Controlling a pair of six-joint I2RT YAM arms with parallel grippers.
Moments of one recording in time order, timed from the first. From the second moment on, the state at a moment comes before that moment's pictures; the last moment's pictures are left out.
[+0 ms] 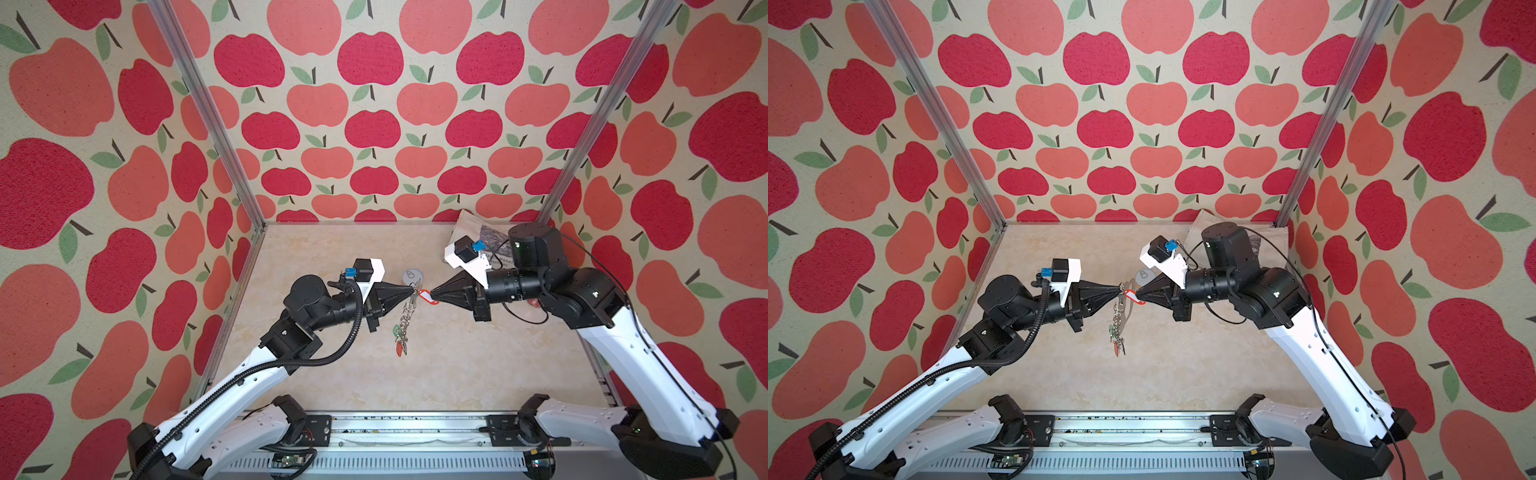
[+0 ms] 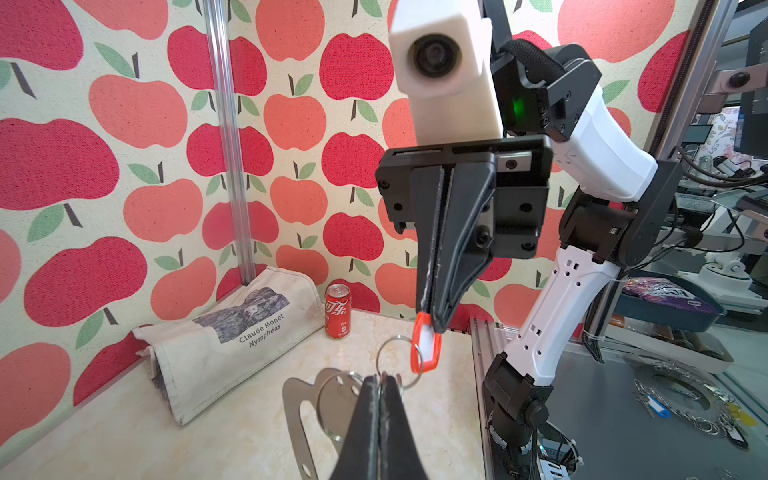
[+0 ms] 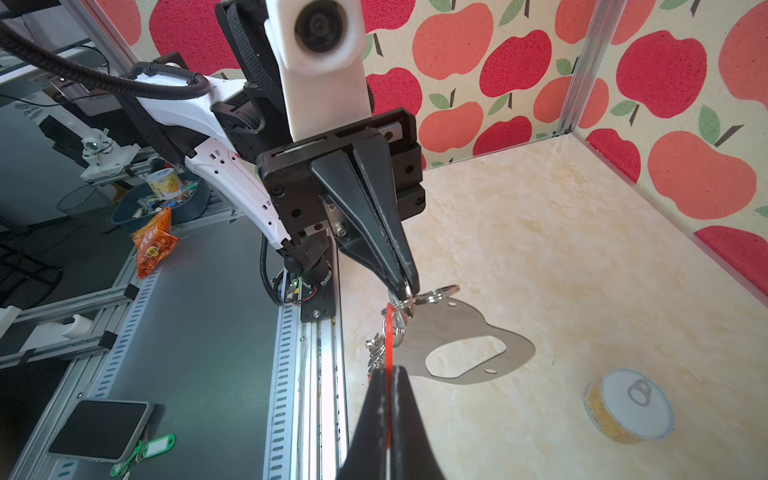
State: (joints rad) left arm -0.73 0.92 0.88 0.16 0.60 -0.09; right arm 0.75 1.19 1.61 -0.97 -0.73 -0.25
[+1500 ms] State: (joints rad) left arm -0.67 0.57 0.73 -0.24 0.07 -0.21; right arm 0.79 1.44 1.55 -0.80 -0.72 -0.19
